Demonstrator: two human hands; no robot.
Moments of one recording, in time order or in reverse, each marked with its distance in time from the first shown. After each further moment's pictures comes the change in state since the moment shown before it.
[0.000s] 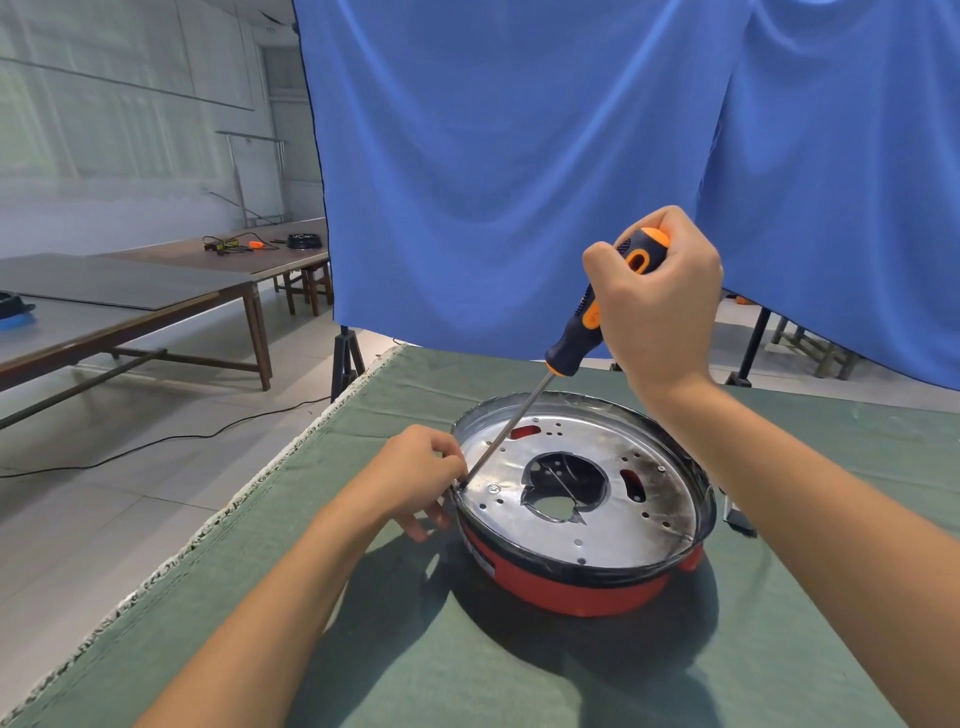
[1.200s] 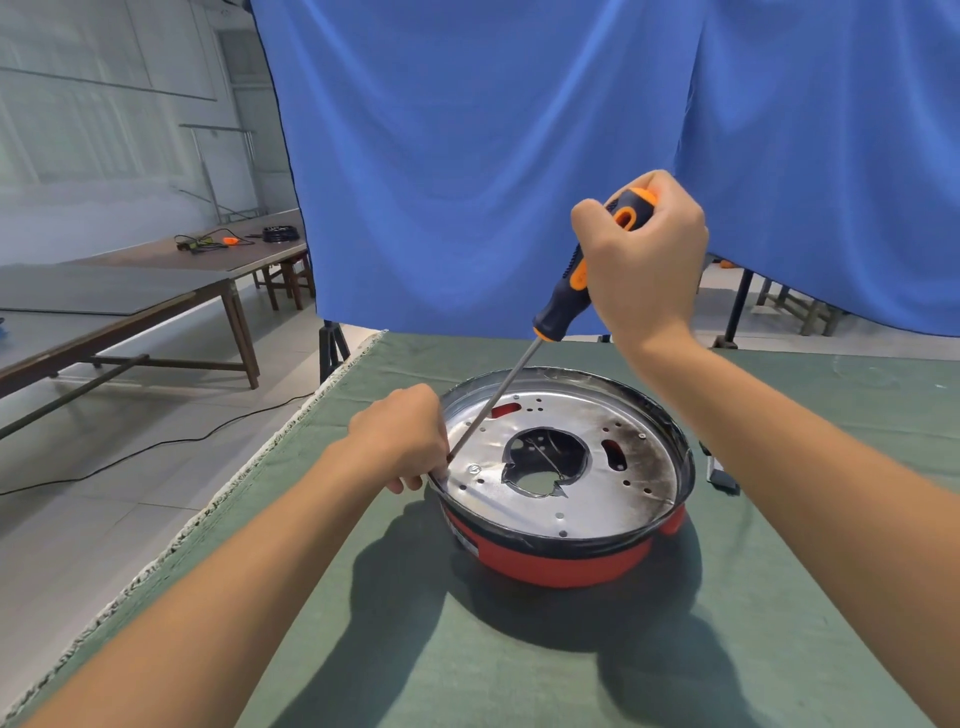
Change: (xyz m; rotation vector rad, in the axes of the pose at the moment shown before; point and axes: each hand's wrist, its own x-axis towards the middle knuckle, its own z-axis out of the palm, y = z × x) left_hand 0.017 0.027 -0.005 0.466 -0.008 -0.047; right_hand 0.007 0.009 -0.008 -0.010 0.057 0.128
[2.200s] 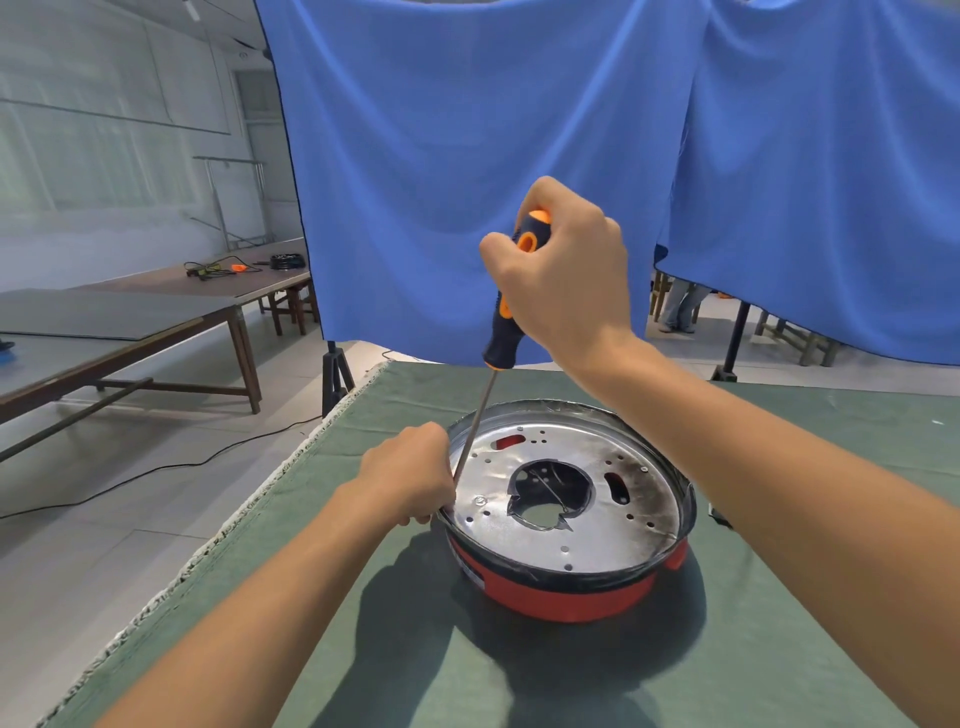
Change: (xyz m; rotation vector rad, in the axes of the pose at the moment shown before) left_hand -0.006 0.000 0.004 0.122 0.066 0.058; right_hand -0.005 -0.043 0.028 -0.205 -0.220 -0.163
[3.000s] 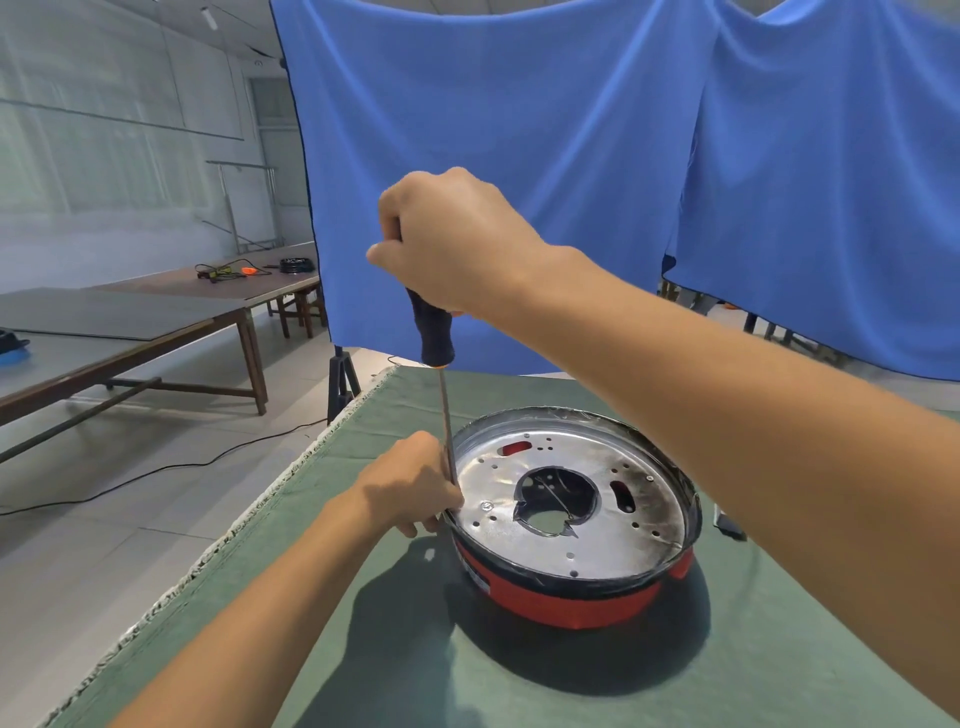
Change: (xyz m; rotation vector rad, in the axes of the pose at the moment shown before) left_hand -0.007 -0.010 -0.002 -0.314 -0.099 -0.011; right_hand 0.028 -0.069 0.023 -0.419 -0.614 -0.264
